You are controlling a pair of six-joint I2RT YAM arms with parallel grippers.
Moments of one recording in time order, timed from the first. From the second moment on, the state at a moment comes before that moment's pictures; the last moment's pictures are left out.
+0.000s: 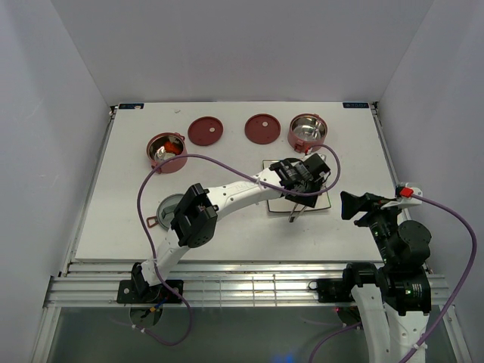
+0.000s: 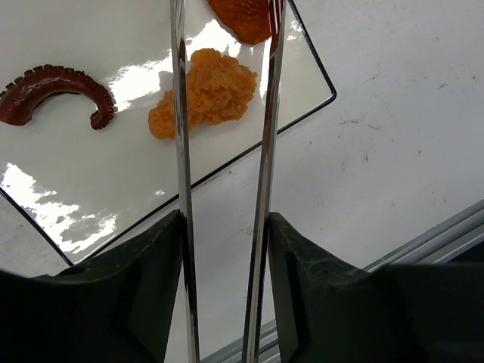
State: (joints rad) left arm -1.09 2.27 2.08 -0.80 -0.15 -0.60; right arm 0.05 0.16 0.68 -0.58 -0.12 0.28
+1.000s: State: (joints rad) left arm -1.09 2.27 2.08 -0.80 -0.14 -0.60; right arm 0.05 0.15 0.68 -0.58 -0.12 0.28
